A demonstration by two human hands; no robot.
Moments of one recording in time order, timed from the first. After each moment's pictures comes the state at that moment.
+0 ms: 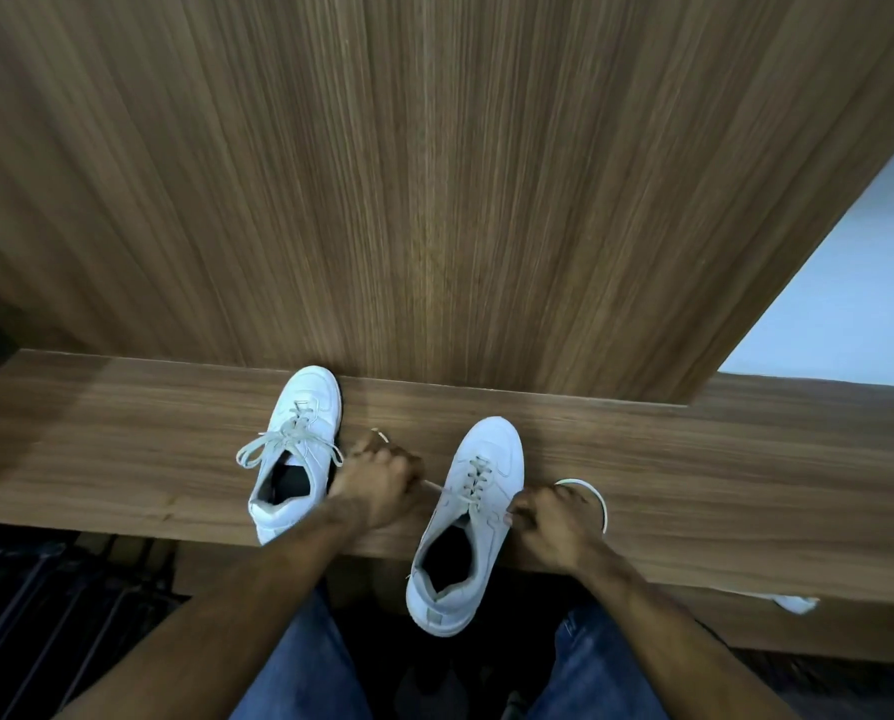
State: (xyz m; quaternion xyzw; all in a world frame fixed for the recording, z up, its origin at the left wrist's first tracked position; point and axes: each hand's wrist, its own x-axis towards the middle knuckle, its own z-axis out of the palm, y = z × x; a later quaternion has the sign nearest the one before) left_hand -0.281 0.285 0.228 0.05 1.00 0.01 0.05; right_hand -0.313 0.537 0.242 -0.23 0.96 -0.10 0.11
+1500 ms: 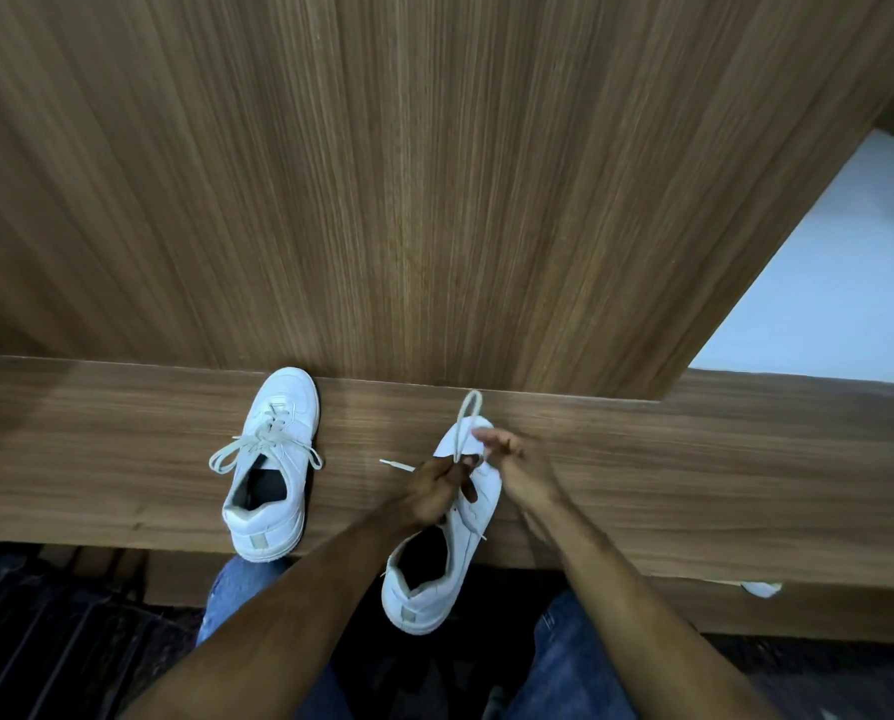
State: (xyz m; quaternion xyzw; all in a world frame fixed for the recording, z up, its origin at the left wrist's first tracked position) left_hand -0.293 0.367 0.242 -0.09 0.82 0.55 0.11; right_hand -0.336 0.502 0.268 -0.01 0.76 -0.62 0.18
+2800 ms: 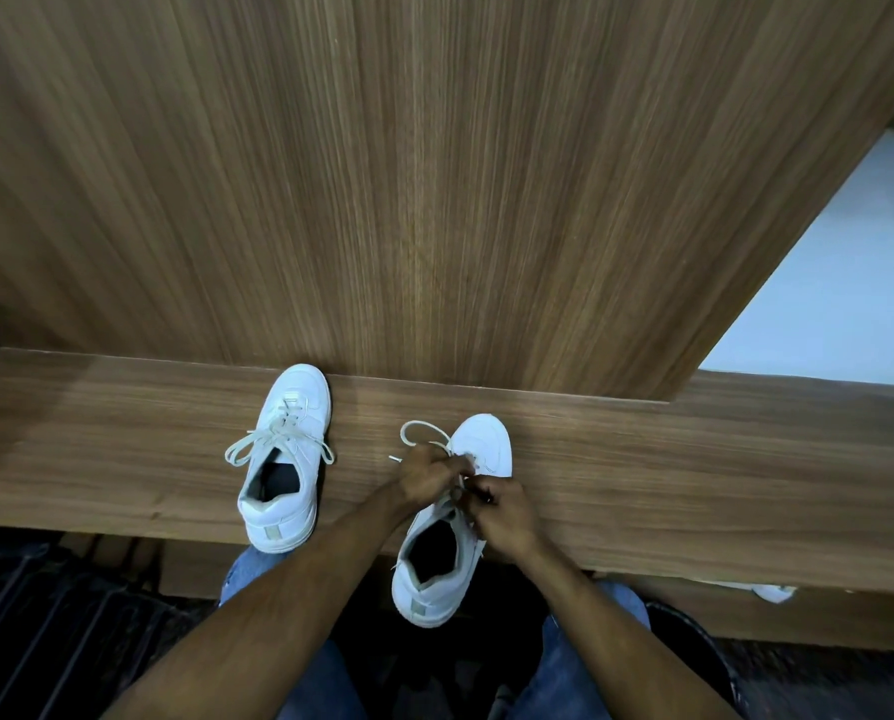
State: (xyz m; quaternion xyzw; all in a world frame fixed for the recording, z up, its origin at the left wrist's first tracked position) left_hand -0.297 0.351 0.252 -0.13 0.81 0.56 0.12; right_hand -0.297 0.495 0.234 -0.08 0.84 -0.50 0.21
